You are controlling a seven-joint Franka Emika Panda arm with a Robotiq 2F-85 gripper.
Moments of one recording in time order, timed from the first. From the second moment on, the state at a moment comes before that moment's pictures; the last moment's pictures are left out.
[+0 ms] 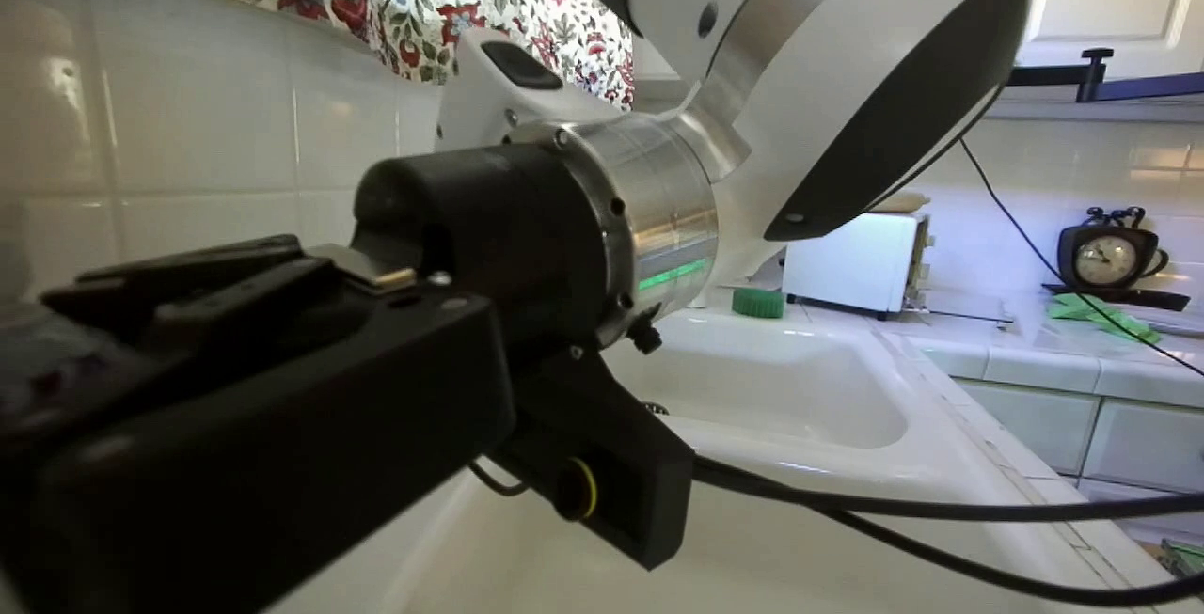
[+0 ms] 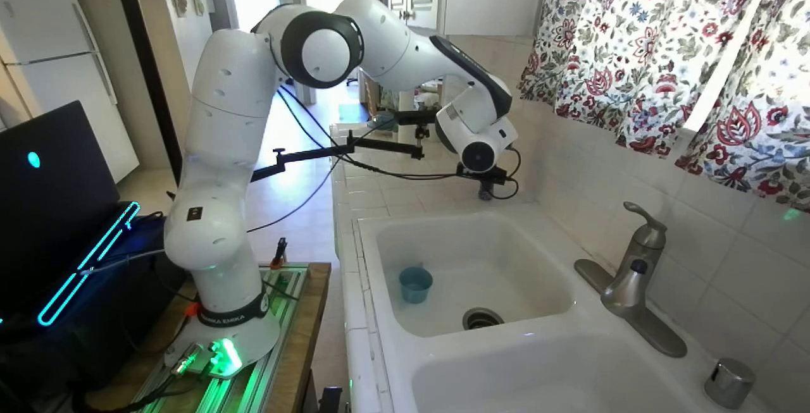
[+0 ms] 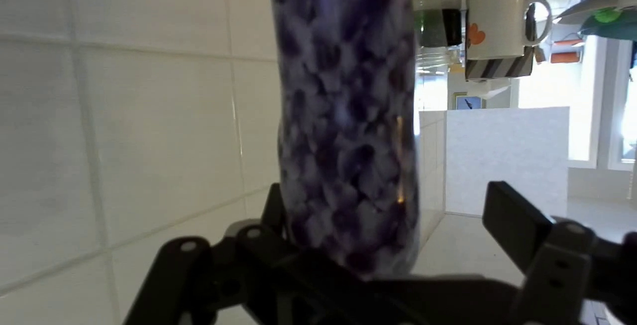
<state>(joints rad) 0.35 0.37 0.18 -1.88 1.97 2.37 -2.32</state>
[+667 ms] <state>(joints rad) 0.33 0.37 0.17 -1.94 1.95 2.41 -2.28</state>
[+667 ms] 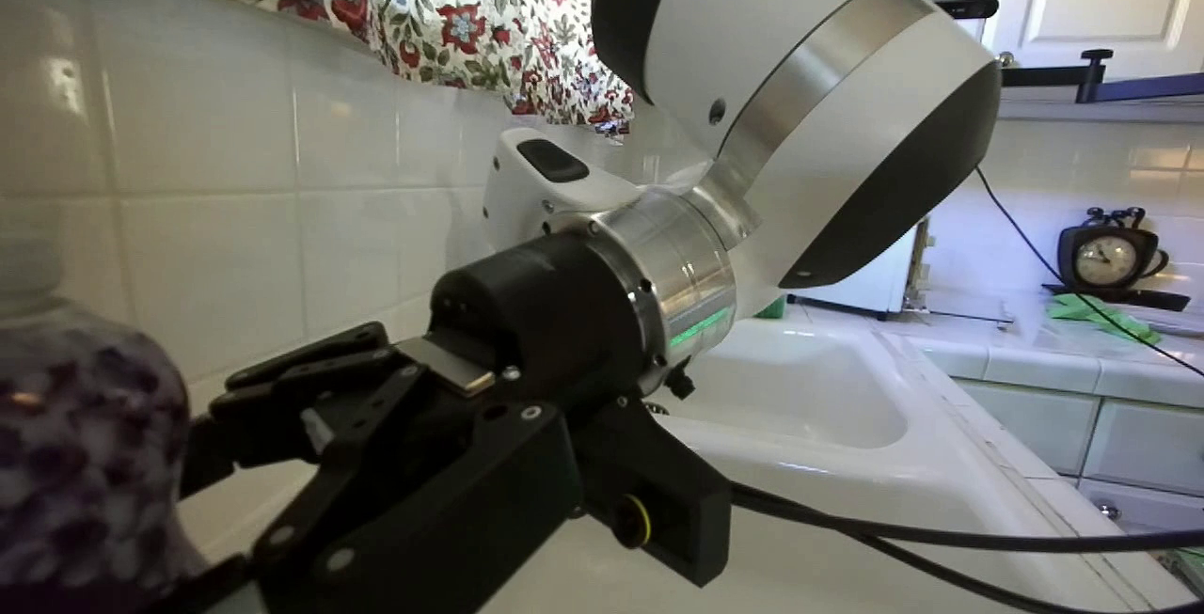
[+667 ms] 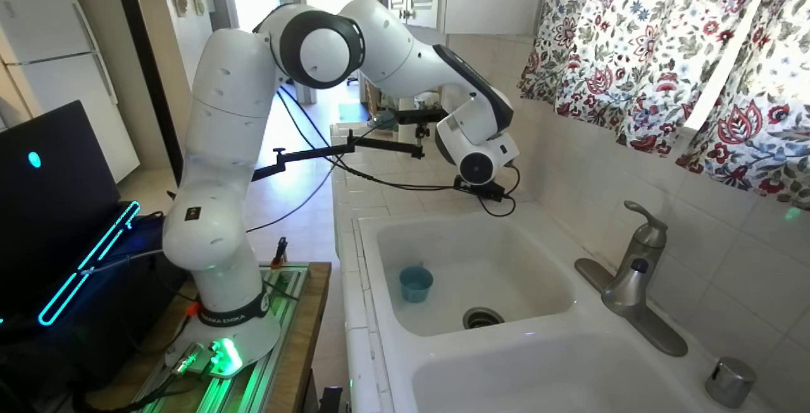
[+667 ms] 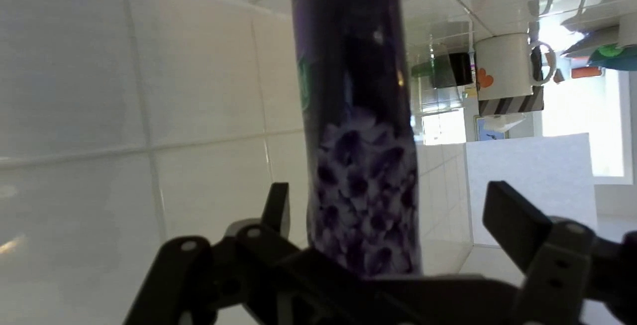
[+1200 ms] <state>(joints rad) 0.38 0.35 0.20 -1.94 2.02 2.56 -2.25</state>
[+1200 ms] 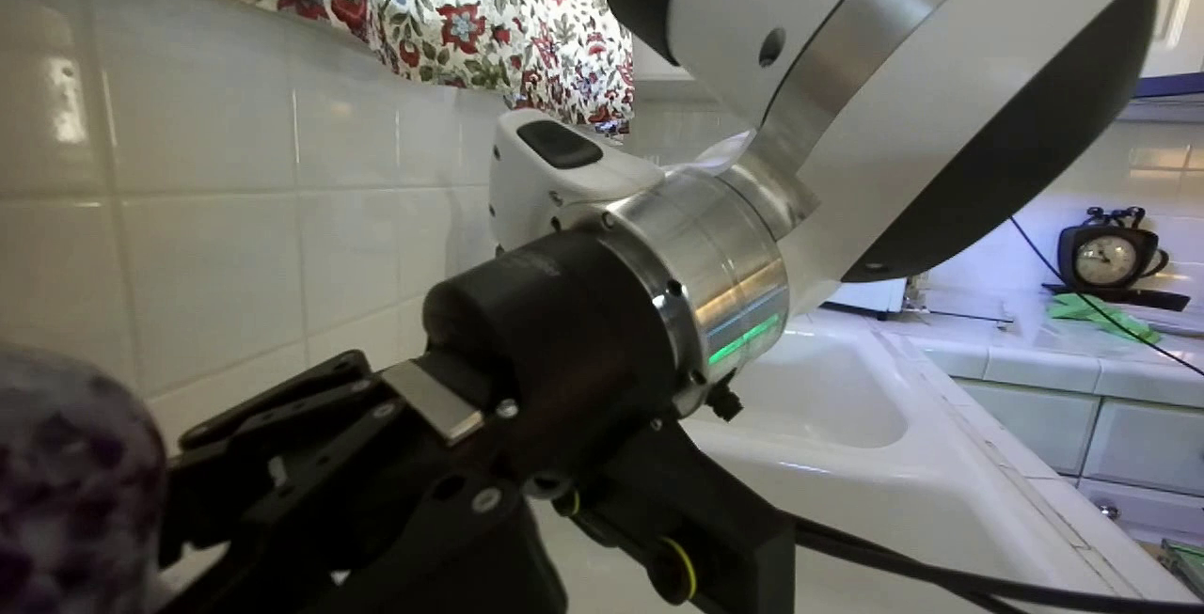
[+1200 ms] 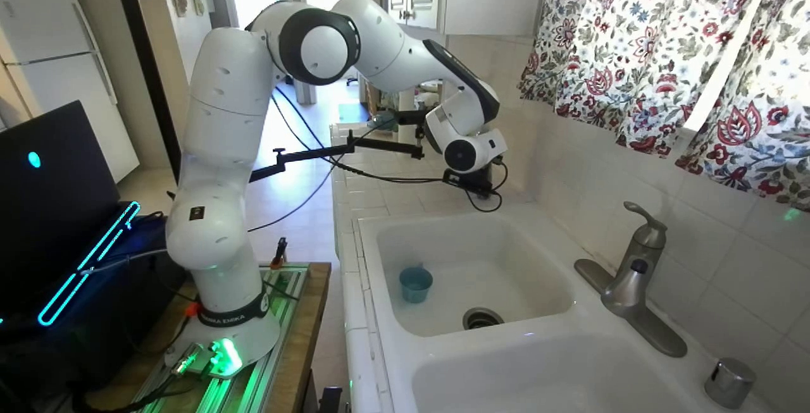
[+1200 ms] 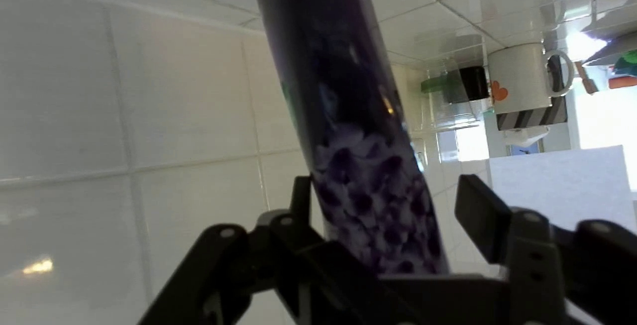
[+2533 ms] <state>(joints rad) 0.40 0.35 0.20 -1.94 2.08 2.61 -2.32</state>
